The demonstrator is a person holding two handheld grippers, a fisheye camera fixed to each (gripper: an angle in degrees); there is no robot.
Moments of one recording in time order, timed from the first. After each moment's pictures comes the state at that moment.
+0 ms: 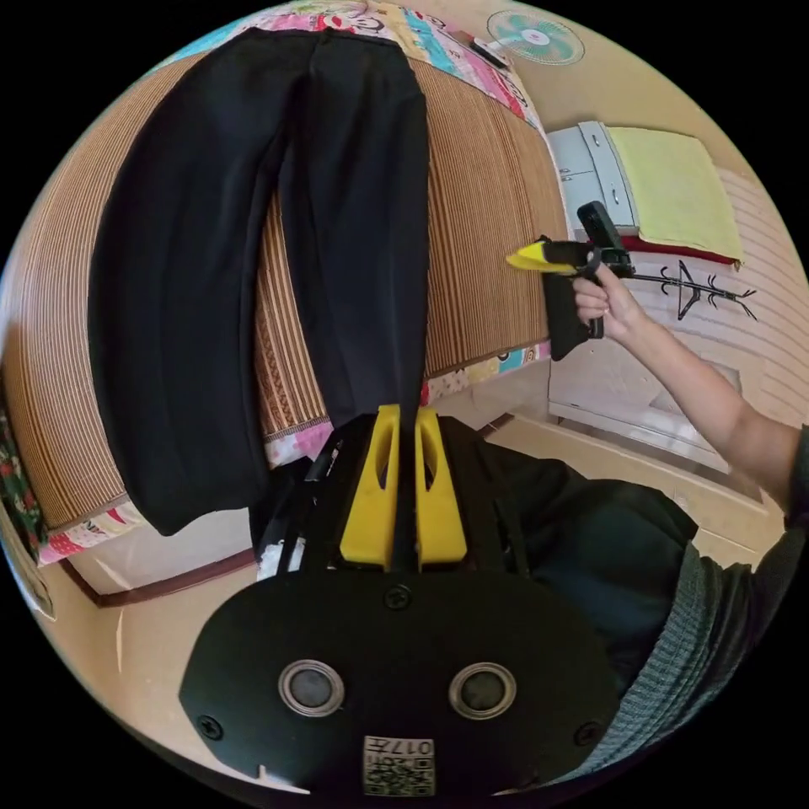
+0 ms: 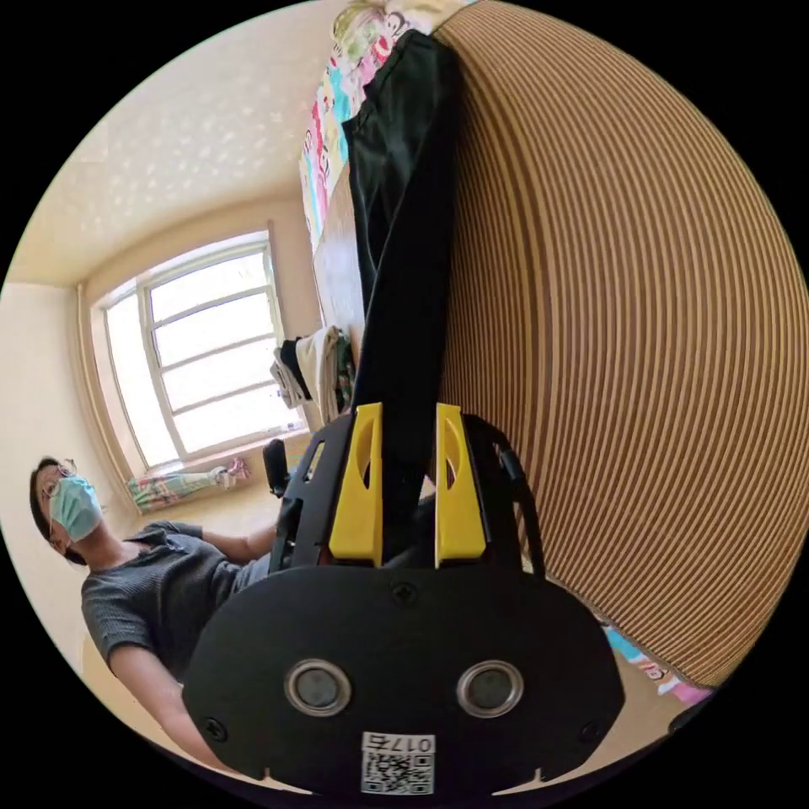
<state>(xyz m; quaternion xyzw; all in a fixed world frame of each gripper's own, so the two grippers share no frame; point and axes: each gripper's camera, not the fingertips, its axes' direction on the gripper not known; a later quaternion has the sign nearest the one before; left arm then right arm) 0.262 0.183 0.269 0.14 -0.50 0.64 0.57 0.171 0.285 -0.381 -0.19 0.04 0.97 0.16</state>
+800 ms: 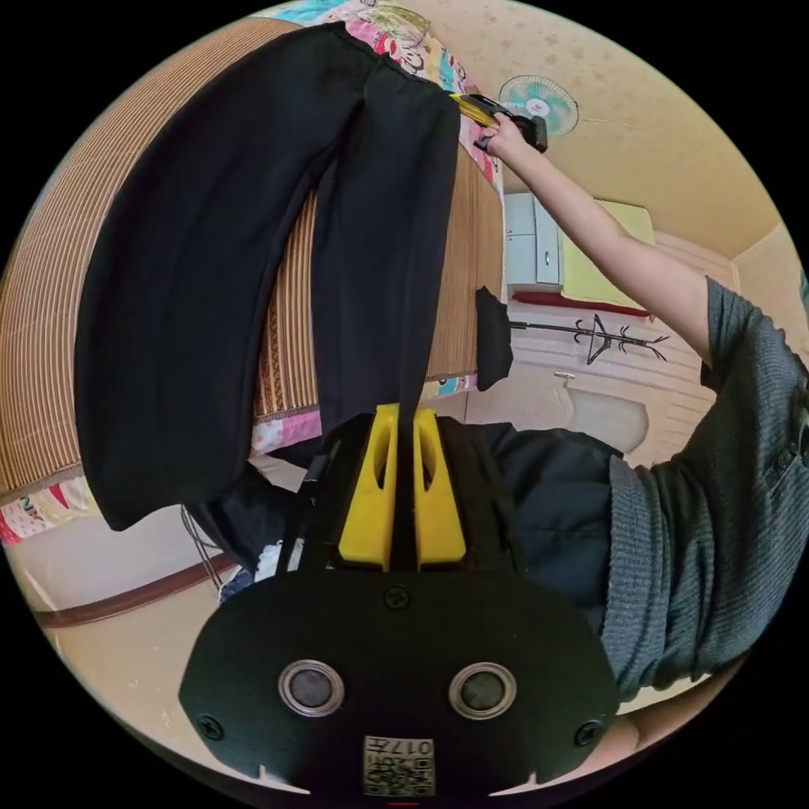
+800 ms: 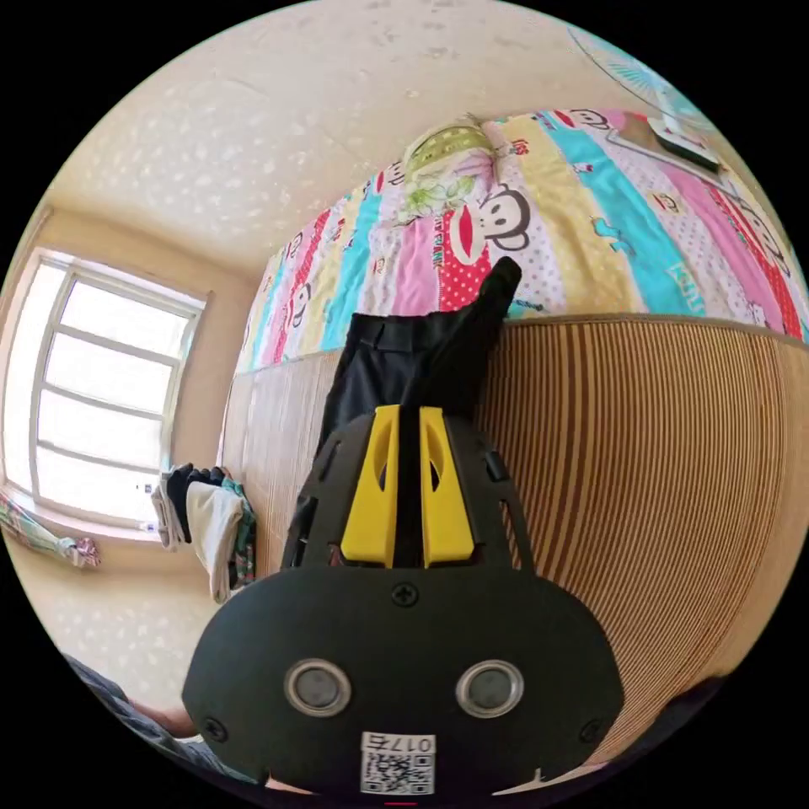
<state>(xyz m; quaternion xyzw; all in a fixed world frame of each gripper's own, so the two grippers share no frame) 0.247 0.180 0.156 0.07 -0.34 0.67 0.65 0.410 0.473 -0.228 -0.40 0.22 0.83 0.33</state>
